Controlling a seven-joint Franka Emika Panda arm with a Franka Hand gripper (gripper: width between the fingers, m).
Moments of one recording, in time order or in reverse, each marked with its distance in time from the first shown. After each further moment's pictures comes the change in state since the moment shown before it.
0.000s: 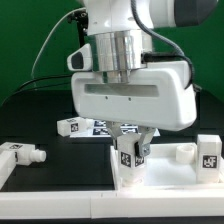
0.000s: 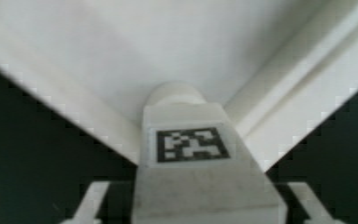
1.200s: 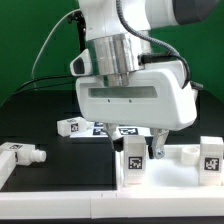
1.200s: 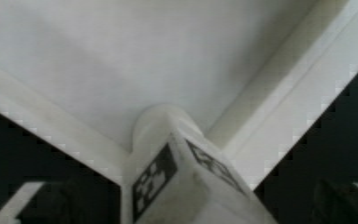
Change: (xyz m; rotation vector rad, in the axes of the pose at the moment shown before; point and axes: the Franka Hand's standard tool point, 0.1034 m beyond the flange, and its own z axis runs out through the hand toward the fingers) arm -0.004 -0.002 0.003 0.052 -0.035 -0.197
